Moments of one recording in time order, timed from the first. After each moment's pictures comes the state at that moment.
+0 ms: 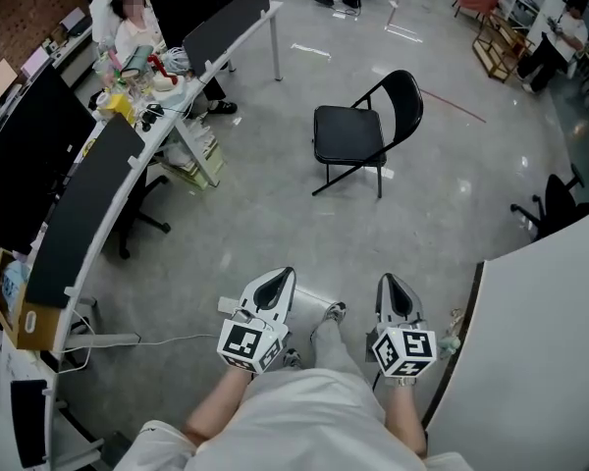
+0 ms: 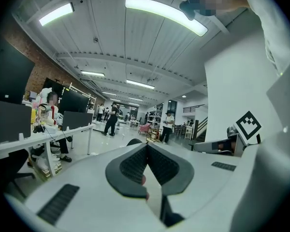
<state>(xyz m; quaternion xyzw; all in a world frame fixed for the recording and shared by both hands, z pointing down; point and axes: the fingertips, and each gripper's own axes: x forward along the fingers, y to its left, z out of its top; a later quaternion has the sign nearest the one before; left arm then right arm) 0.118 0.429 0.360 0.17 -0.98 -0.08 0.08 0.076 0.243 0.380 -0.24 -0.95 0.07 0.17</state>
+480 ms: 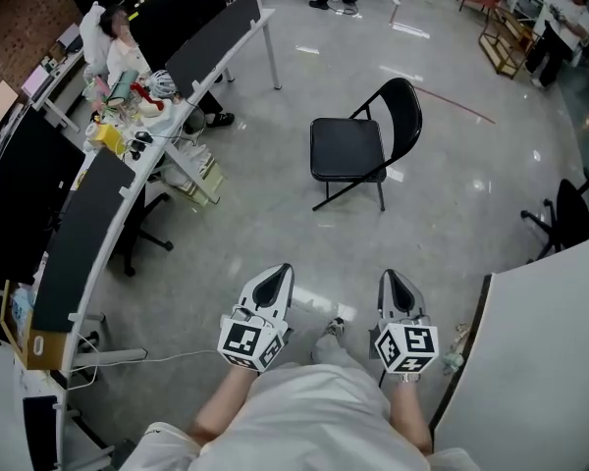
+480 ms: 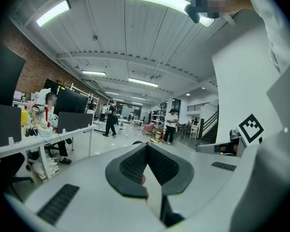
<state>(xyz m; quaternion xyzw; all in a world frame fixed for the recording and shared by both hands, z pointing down) -0.017 0.404 0.352 0.14 -0.98 -0.08 0.08 -0.061 0.213 0.383 -0.25 -0.95 0.09 0.17</state>
